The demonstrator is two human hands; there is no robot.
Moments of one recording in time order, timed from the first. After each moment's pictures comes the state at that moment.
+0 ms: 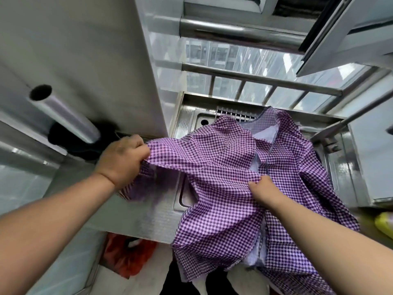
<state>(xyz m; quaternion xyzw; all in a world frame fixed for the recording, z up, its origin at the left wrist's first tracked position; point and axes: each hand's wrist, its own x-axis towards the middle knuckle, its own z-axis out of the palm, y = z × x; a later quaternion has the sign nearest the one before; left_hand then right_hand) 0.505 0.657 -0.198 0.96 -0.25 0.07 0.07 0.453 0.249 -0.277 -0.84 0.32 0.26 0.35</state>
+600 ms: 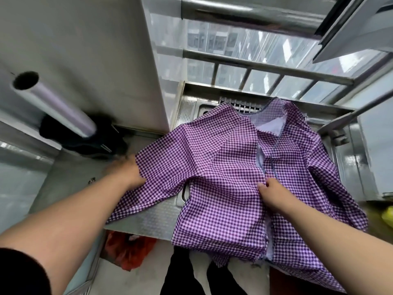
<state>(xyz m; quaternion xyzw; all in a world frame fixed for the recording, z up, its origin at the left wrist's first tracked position) 0.513 0.665 -0.288 0.93 0.10 -0.34 -0.01 0.432 0.234 -0.290 -0.87 0.28 0.31 0.27</state>
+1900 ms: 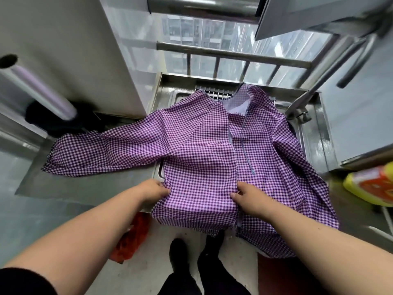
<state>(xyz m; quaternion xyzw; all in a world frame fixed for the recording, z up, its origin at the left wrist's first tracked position) 0.381 0.527 -0.274 0.83 0.17 -0.42 0.31 0.328 0.215 -0.256 -0.88 0.09 0.35 0.31</state>
